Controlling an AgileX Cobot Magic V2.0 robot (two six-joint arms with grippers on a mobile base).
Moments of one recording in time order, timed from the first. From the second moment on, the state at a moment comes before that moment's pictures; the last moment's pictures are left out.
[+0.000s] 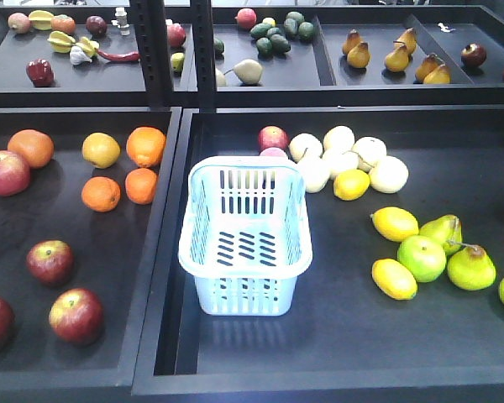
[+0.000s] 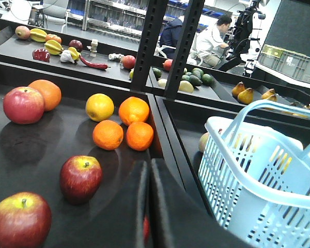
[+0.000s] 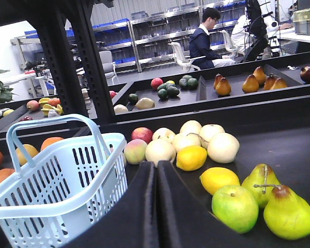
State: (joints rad) left arm 0.02 -0.01 0.03 -0.32 0.14 0.05; right arm 0.12 -0.01 0.03 0.01 0.05 0.12
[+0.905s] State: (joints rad) left arm 0.02 -0.01 0.03 -0.32 0.14 0.05; right arm 0.12 -0.01 0.03 0.01 0.05 0.12
